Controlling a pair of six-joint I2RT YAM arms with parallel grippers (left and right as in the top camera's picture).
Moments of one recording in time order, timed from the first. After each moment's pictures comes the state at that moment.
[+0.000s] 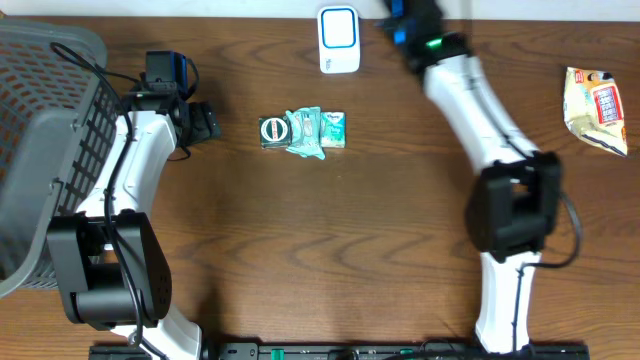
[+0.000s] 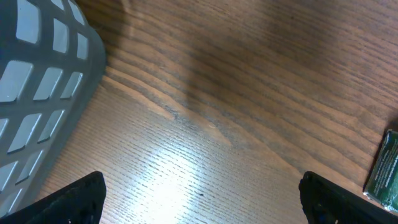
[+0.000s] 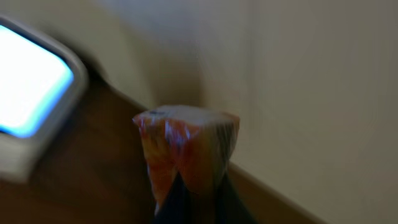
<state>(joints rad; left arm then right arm) 0.04 1.80 1.36 -0.76 -0.19 -0.32 0.26 2.23 2.03 -0.36 0.31 -0.53</state>
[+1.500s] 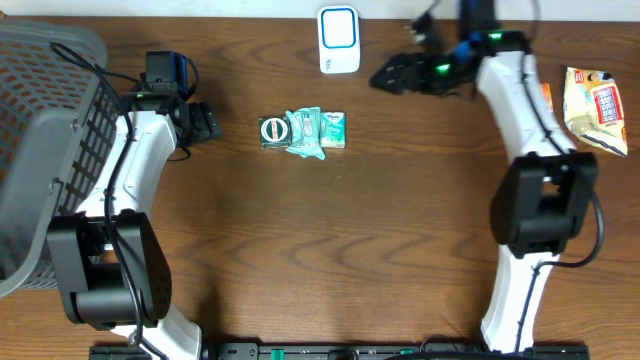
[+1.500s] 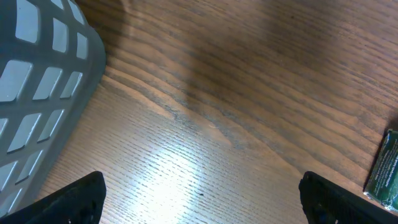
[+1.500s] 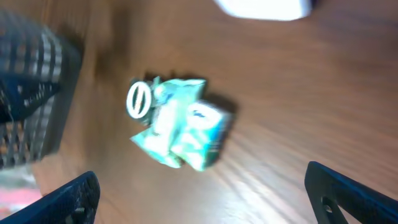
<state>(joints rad) 0.04 1.80 1.36 -0.76 -0.19 -0.32 0.13 2.22 1.99 -0.92 -0.73 -0.01</state>
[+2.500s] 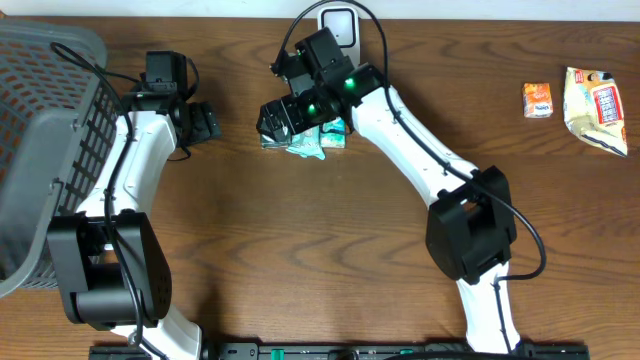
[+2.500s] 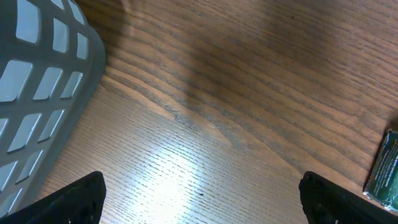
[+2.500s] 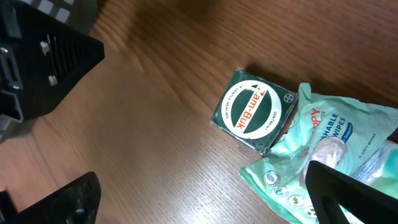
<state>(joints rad) 0.04 1.80 1.36 -0.76 -0.19 -0.32 0.59 2.22 1.99 -0.76 -0.40 0.16</state>
